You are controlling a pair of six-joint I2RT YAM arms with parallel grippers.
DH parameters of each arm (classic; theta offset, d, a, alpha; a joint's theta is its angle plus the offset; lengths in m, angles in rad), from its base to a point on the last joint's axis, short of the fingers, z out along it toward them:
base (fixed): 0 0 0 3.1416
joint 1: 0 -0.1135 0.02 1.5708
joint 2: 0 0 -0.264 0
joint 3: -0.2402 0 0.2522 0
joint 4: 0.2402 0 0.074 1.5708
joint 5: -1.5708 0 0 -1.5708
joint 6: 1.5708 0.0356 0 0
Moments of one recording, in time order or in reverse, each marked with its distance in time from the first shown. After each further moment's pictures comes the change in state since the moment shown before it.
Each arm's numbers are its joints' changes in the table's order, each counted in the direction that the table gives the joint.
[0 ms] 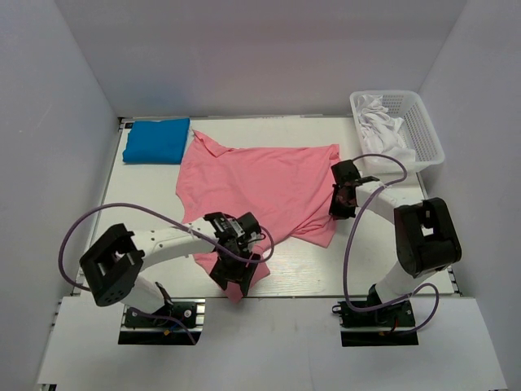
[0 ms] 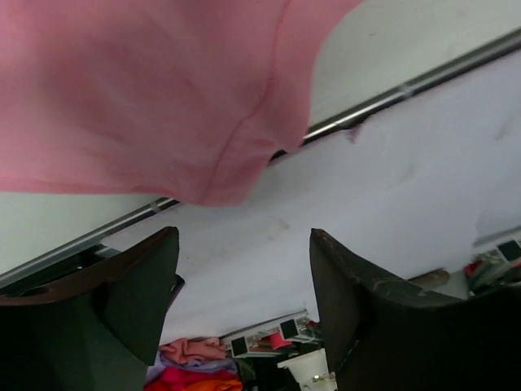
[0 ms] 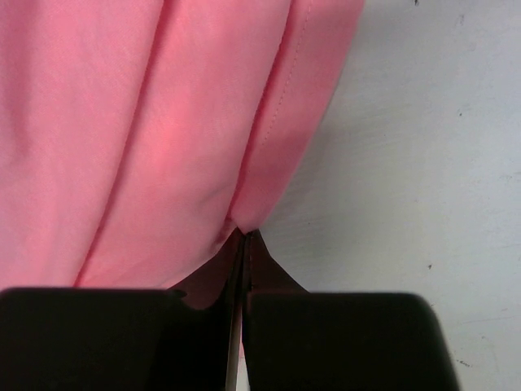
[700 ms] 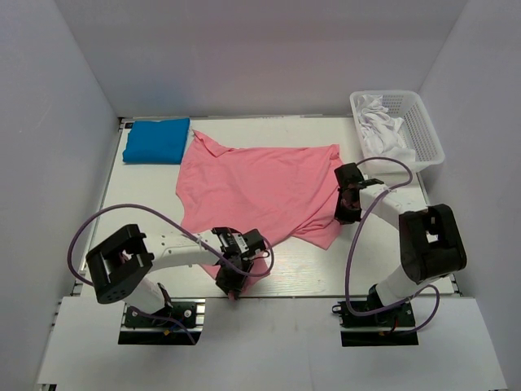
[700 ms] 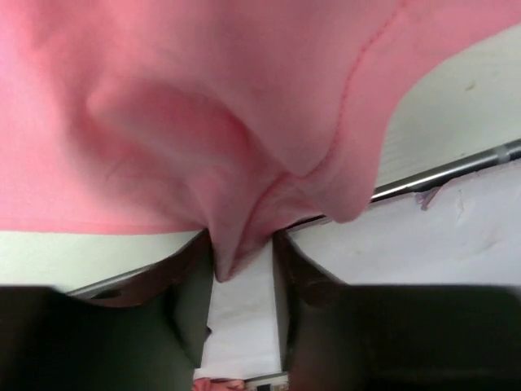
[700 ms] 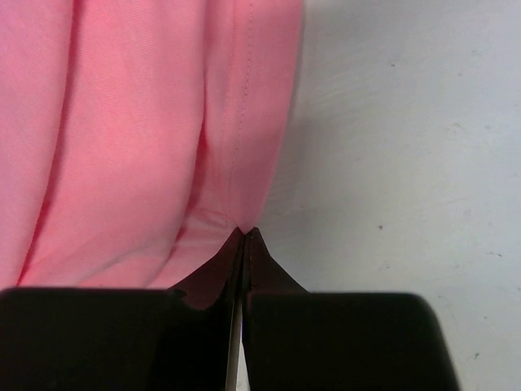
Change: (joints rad) left arm 0.132 0.049 0.109 -0.140 0.202 -0.073; right arm 0.010 -0.058 0.040 0.063 -0.054 -0.007
